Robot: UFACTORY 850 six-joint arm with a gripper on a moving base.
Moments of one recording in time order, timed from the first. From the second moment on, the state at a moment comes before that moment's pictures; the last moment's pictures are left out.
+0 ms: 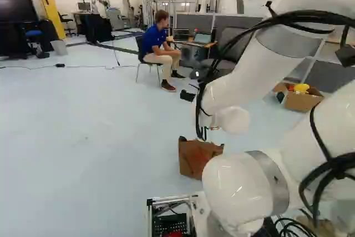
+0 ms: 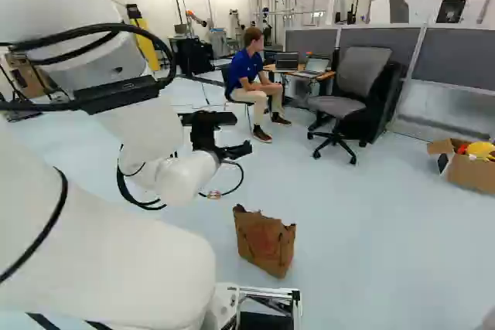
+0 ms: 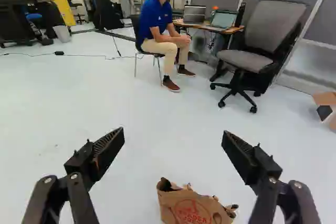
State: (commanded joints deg) arm 0.0 16.0 -5.0 0.0 50.0 0.0
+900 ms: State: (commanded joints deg) arm 0.0 16.0 -5.0 0.0 50.0 0.0
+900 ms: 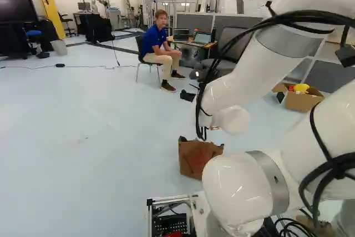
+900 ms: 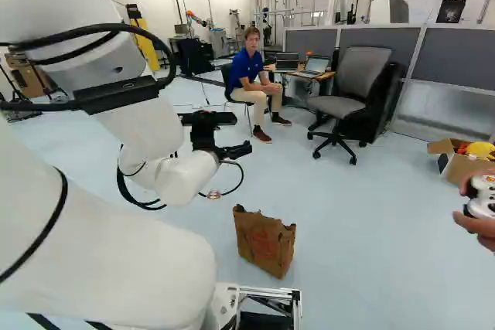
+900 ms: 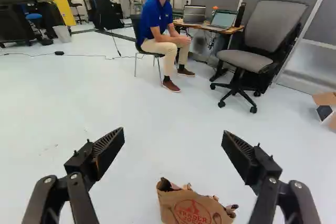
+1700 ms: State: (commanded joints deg) arm 0.0 16.0 -5.0 0.0 50.0 0.0
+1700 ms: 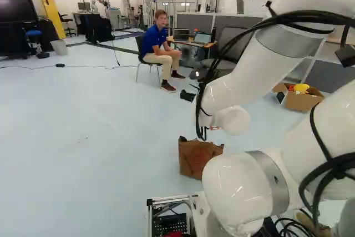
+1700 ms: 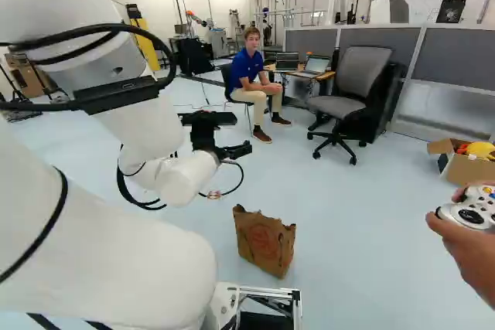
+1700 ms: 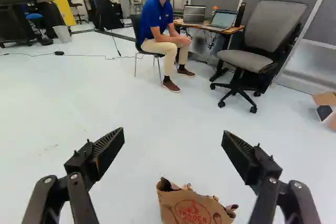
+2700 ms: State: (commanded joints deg) arm -0.9 1.7 -18.1 7.9 44.4 0.0
